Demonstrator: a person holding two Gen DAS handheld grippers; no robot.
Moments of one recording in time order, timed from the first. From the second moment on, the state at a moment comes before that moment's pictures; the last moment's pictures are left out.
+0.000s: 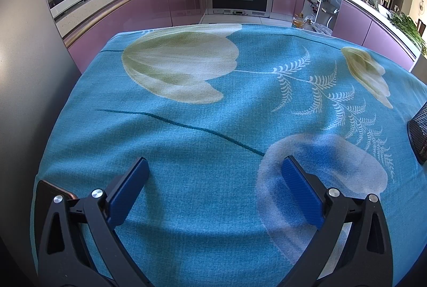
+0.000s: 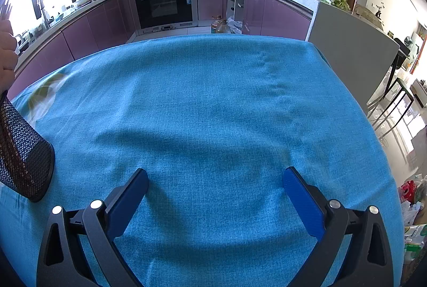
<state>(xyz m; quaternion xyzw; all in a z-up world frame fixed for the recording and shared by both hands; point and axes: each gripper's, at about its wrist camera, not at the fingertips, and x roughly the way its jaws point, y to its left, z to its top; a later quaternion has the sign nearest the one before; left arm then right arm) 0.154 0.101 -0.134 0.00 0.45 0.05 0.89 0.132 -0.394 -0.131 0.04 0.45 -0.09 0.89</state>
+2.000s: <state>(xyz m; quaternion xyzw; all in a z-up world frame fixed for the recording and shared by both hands) 0.153 0.100 -0.136 -0.01 0.45 0.06 0.89 0.136 -0.395 -0.131 0.05 0.44 -0.11 0.89</state>
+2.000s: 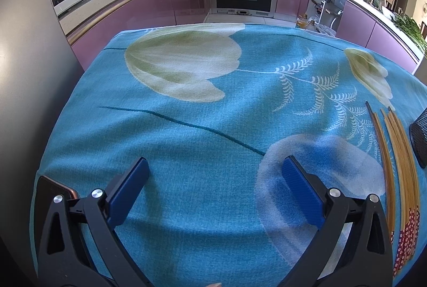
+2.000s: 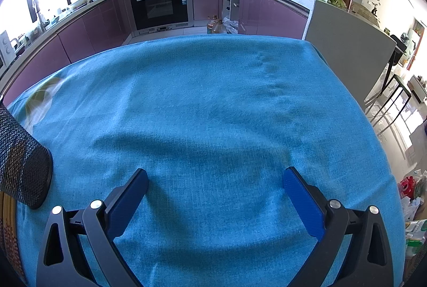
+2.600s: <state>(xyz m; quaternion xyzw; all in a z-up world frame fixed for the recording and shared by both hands) 0.080 0.034 -0.055 0.00 0.26 0.02 0.97 0.051 -0.238 -0.030 0.04 0.20 0.04 0.98</state>
